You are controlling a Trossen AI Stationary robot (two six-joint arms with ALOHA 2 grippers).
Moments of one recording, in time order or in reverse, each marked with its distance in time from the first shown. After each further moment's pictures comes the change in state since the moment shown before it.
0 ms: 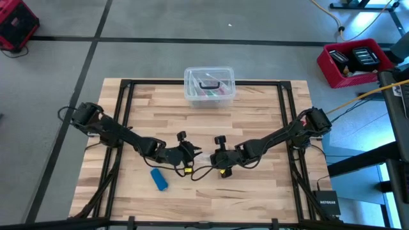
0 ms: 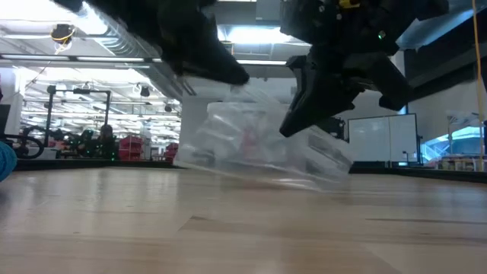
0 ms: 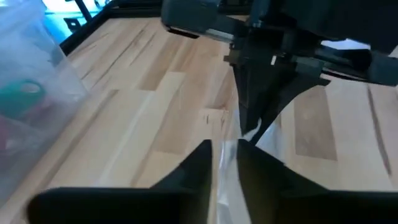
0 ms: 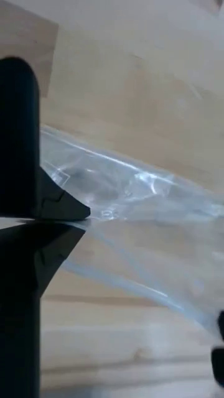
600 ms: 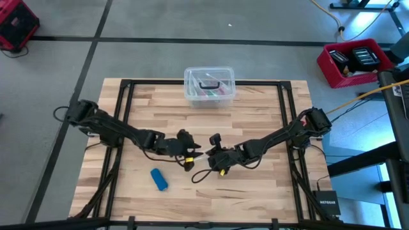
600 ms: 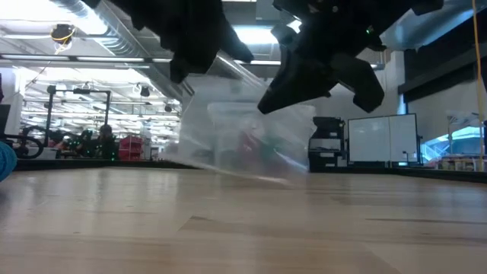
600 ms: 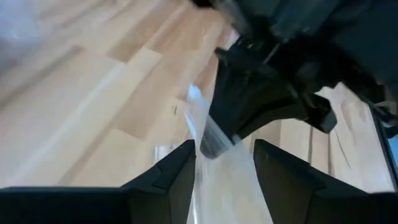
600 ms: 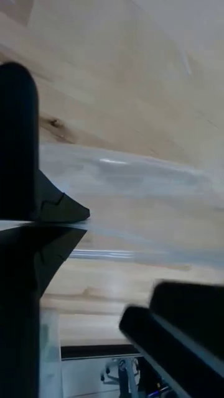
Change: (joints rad) left arm 0.085 -0.074 0.020 -0.082 0.232 -0.300; right arm 0.000 0.000 0.012 0.117 0.111 -0.319
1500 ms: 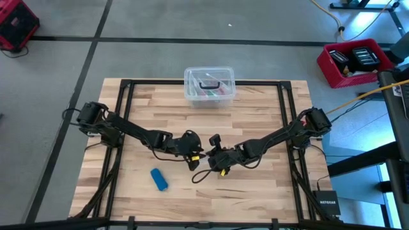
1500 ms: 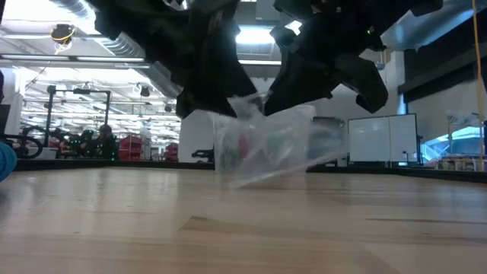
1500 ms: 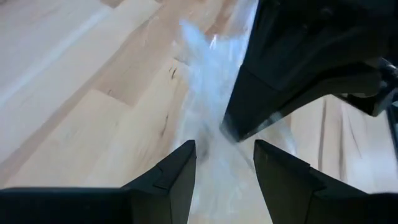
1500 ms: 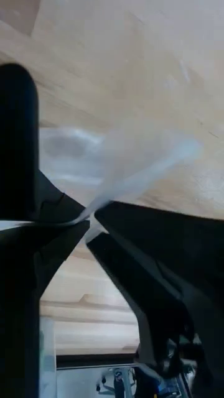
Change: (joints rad) left arm 0.058 0.130 -0.001 0.058 0.146 -0.095; right arm -0.001 0.000 0.000 -0.005 -0.033 -0.005
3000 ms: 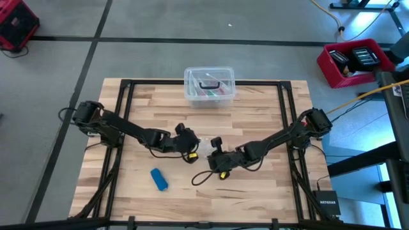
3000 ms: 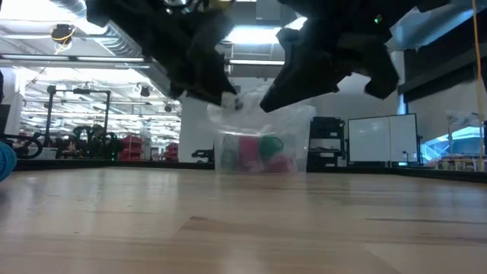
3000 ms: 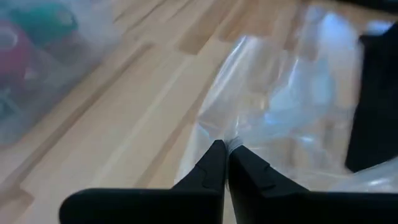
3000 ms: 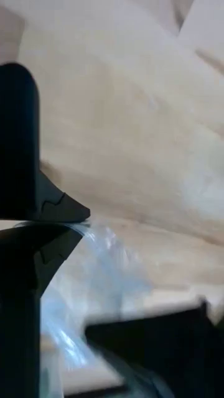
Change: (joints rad) left arm 0.004 -0.055 0.000 -0.117 -0.300 0.166; right arm 0.038 -0.002 0.001 0.004 -0.045 0.167
